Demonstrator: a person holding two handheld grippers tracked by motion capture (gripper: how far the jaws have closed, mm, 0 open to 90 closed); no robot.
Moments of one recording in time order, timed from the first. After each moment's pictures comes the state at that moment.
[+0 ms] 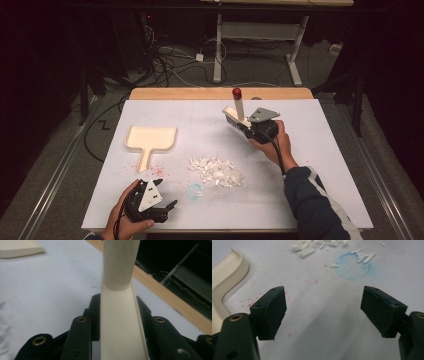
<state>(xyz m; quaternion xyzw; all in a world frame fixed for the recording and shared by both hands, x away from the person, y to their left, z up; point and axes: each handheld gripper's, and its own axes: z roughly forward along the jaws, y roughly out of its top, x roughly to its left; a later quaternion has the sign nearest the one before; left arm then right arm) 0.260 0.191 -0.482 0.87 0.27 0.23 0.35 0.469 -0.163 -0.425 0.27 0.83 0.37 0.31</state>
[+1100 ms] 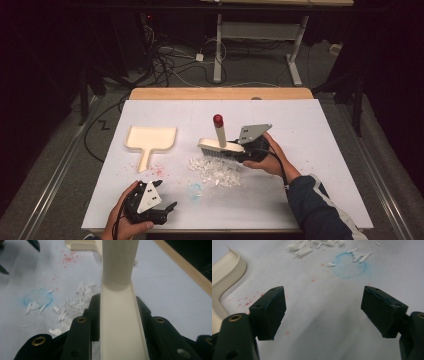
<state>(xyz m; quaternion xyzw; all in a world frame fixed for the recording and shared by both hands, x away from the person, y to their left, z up) 0.256 0.191 -0.482 0.87 0.27 0.22 0.35 0.414 -0.145 -0.416 0.10 0.89 0.43 0.14</state>
